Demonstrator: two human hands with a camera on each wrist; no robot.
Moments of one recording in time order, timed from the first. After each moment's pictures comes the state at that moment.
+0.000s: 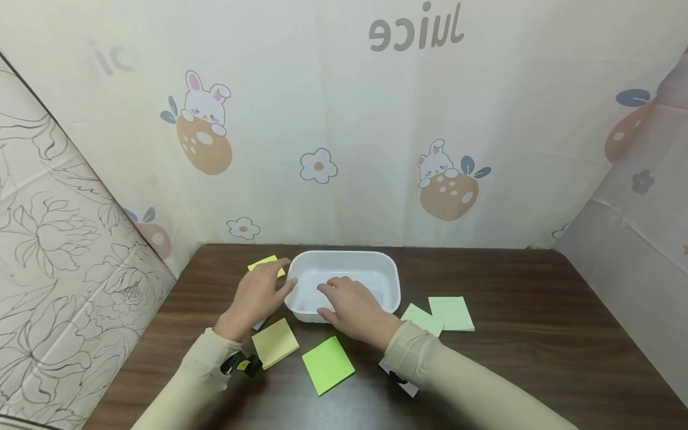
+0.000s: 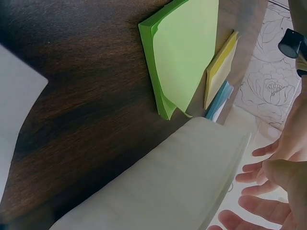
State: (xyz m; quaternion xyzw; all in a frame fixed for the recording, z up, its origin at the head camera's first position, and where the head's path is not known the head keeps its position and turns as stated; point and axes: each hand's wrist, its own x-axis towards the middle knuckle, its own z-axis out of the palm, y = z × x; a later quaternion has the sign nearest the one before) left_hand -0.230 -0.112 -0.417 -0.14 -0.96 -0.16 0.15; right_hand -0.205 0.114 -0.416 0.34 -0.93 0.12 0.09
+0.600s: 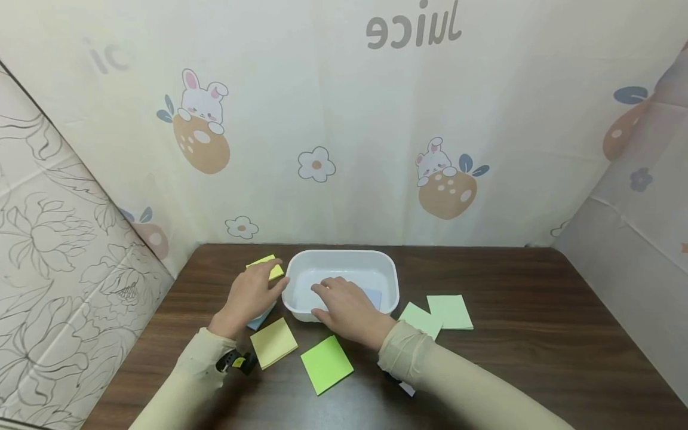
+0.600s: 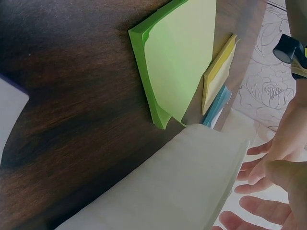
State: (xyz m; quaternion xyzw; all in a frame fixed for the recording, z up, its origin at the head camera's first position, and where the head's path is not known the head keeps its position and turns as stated) left_hand -0.236 -0.124 -0.425 -0.12 -0.97 -0.16 0.14; right_hand -0.205 0.108 -0.419 0.34 -0.93 0.13 0.09
